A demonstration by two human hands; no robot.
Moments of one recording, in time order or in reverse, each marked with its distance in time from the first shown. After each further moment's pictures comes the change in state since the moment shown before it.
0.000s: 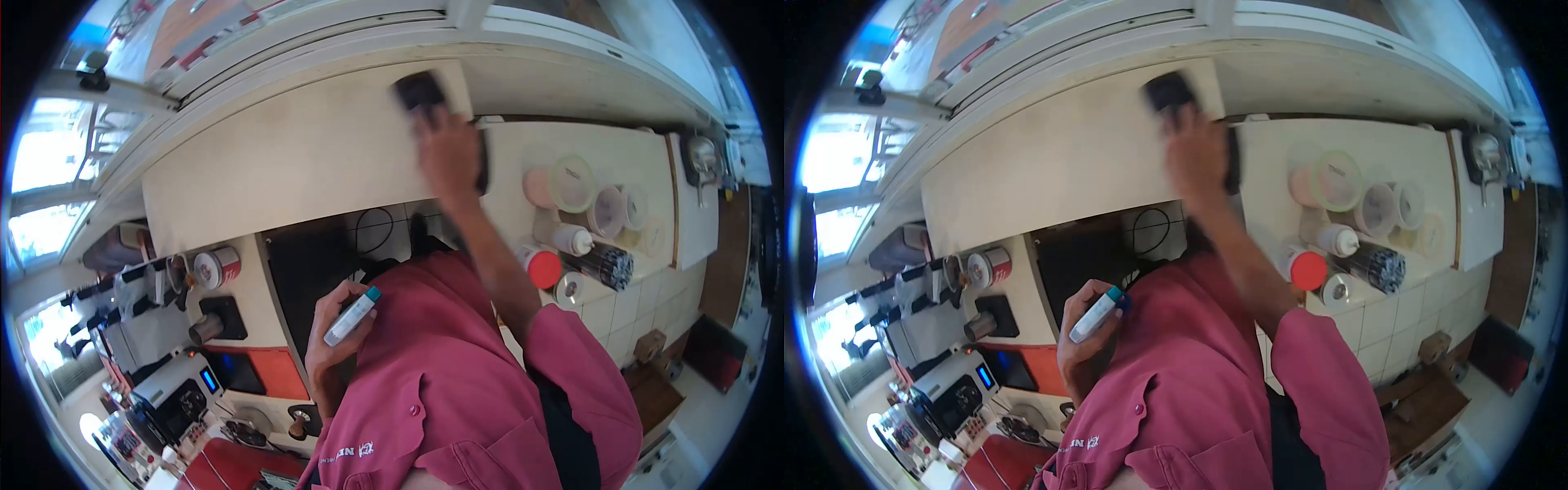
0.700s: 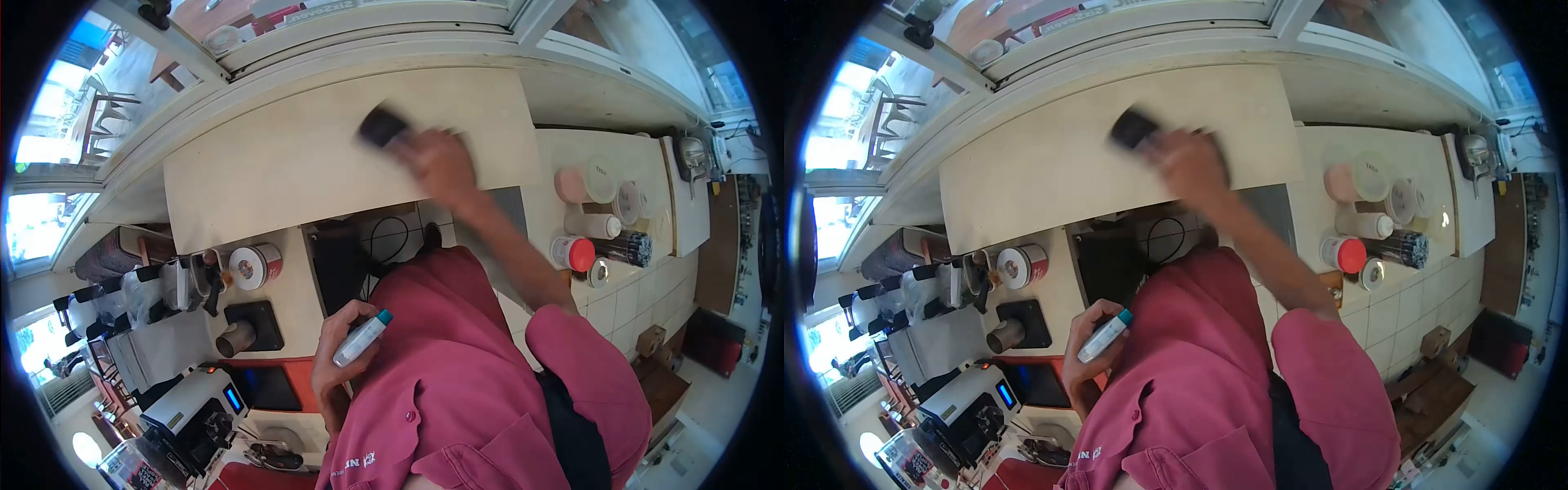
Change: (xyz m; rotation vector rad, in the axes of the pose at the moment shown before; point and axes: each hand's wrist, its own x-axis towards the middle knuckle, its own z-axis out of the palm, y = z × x) left_hand -0.064 -0.062 -0.128 -0.057 -0.047 0.065; right_hand -0.002 -0.126 0.010 0.192 0.024 -0.401
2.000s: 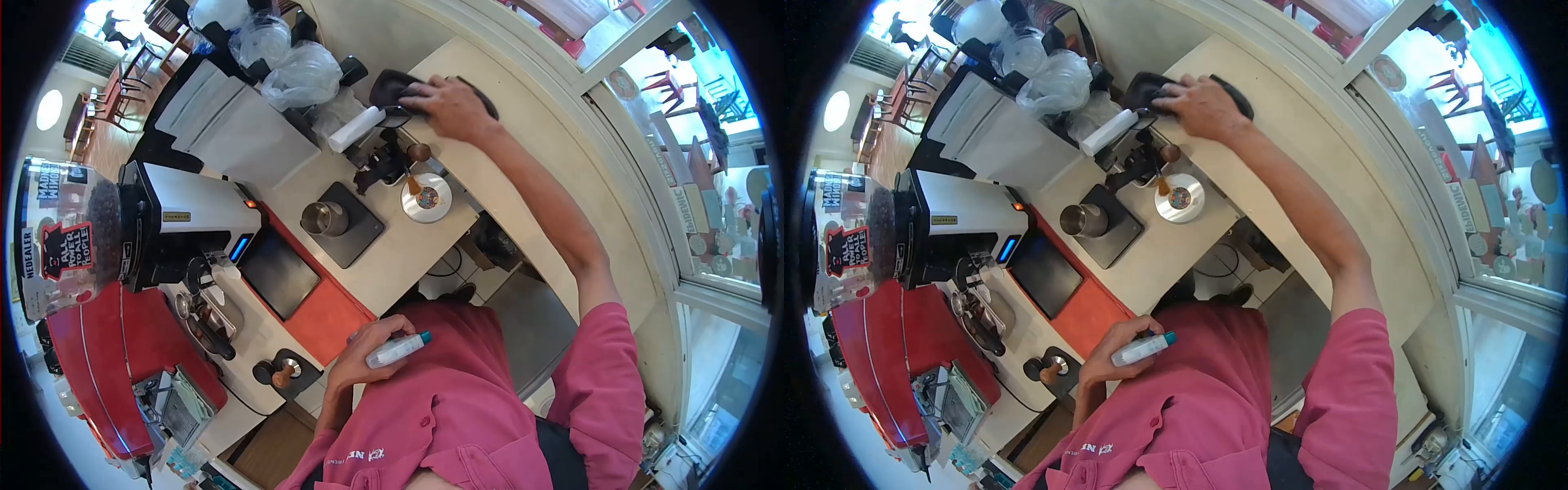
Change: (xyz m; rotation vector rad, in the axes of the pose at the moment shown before) left_hand -0.126 -0.079 -0.025 -0.206 0.501 -0.086; right_hand 0.269 -0.333 0.118 0.160 -0.055 -1.135
